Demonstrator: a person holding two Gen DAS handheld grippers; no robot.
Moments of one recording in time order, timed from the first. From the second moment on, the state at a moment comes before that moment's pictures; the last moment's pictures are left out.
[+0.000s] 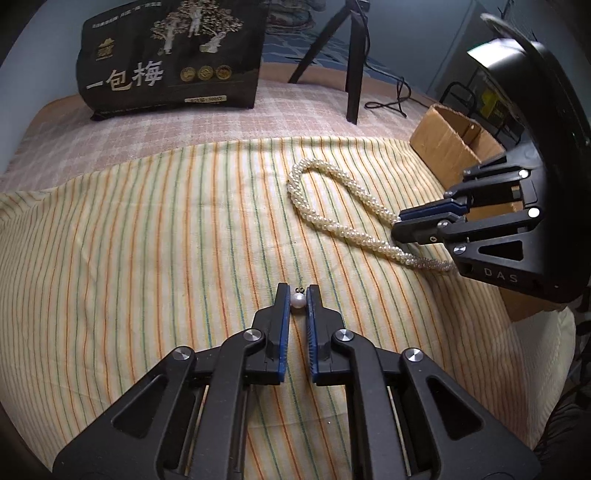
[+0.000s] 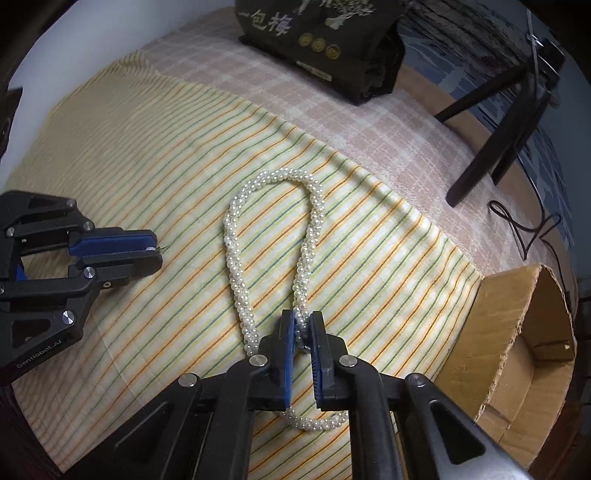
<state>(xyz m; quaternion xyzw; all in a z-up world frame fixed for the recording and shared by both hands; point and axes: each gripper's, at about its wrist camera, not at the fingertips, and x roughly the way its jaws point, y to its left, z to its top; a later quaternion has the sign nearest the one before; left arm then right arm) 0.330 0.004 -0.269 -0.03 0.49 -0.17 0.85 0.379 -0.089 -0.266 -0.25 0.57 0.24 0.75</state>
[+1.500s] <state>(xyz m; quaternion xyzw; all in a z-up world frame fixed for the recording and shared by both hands) 0.264 -0.034 -0.124 -0.06 0.38 -0.23 0.89 0.274 -0.220 -0.051 -0.02 0.38 0.25 0.89</state>
